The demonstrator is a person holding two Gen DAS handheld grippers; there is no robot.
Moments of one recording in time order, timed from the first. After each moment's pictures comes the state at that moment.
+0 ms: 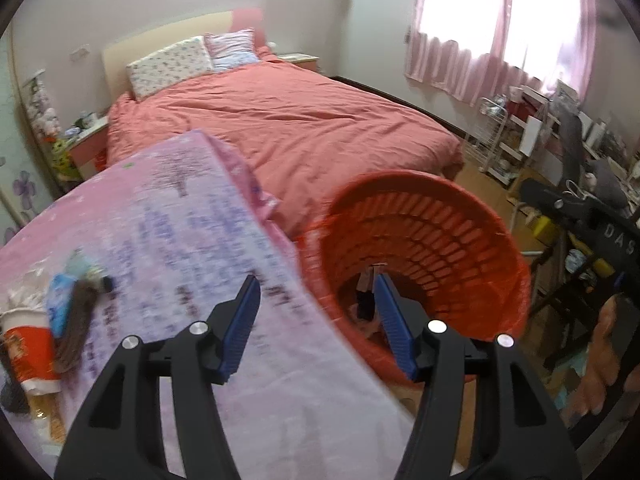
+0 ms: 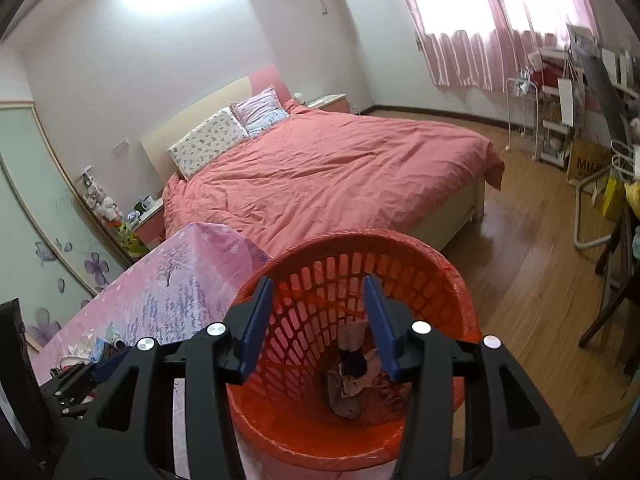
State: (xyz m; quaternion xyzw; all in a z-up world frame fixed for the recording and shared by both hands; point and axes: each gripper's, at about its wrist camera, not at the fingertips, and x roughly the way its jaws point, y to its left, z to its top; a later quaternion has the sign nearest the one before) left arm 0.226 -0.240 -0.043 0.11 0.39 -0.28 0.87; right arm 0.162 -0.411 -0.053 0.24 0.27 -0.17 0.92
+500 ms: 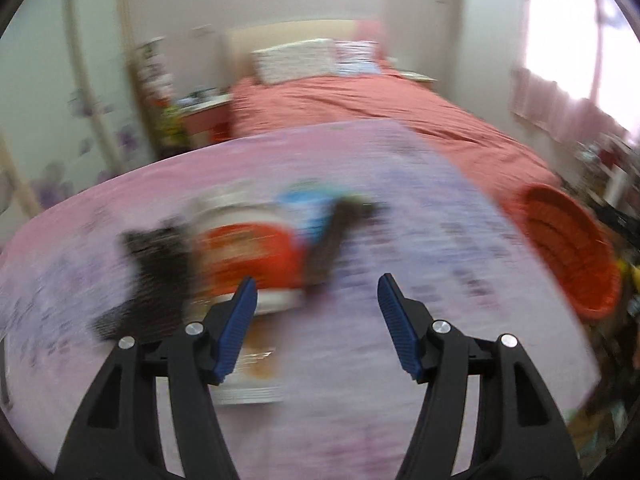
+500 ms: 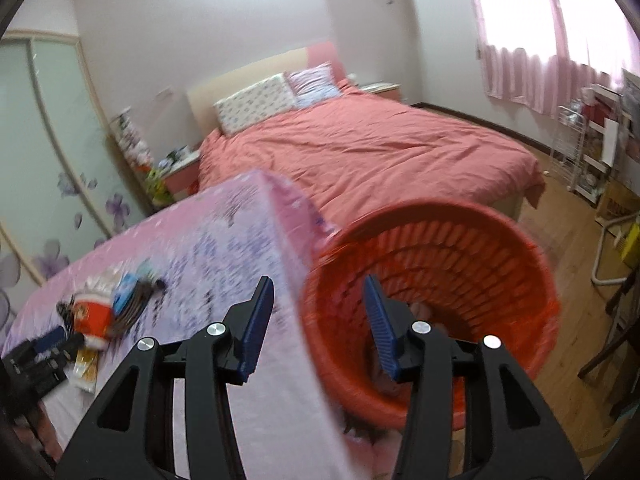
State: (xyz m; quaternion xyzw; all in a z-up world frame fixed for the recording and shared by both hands) left arm 0.223 -0.001 -0.035 0.07 0.38 -0.08 0.92; right arm 0.184 -0.316 -0.058 0.17 0.31 -0.09 0.93
